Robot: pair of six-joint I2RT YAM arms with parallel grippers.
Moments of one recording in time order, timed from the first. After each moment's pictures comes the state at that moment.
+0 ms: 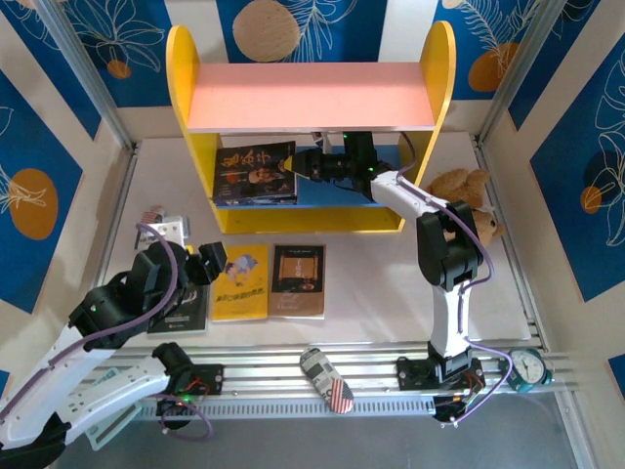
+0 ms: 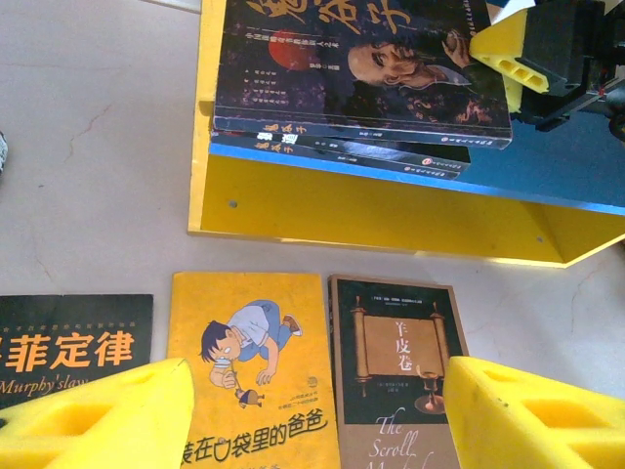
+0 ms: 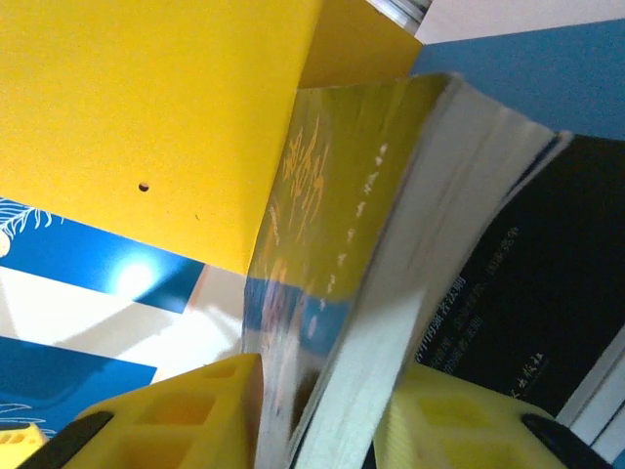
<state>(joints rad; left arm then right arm) -0.78 0.66 0.99 -0.92 -0.45 -0.65 0.42 2.02 1.59 0.08 -0.89 0.73</state>
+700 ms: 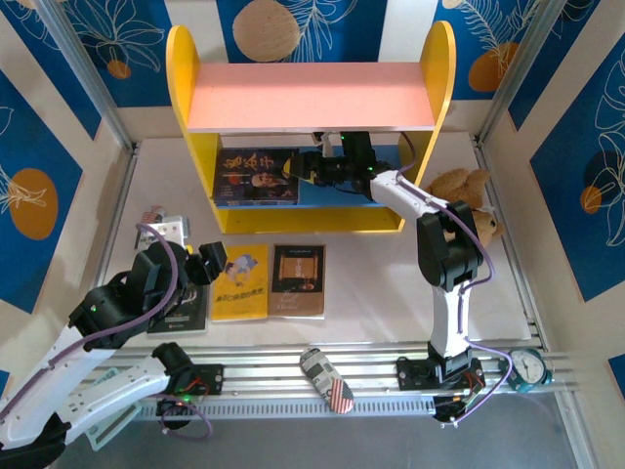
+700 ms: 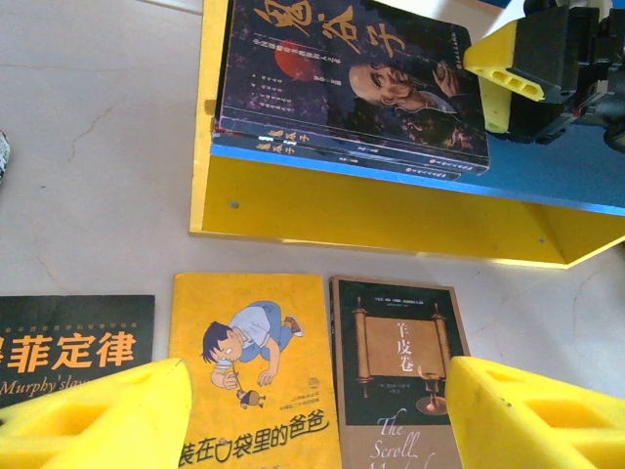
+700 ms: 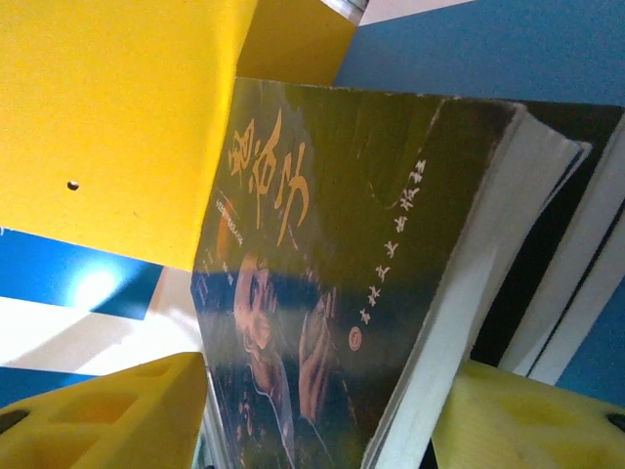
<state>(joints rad) -0.78 0.66 0.99 -0.92 -0.45 -0.65 0.42 2.01 1.59 -0.05 -0.80 0.67</state>
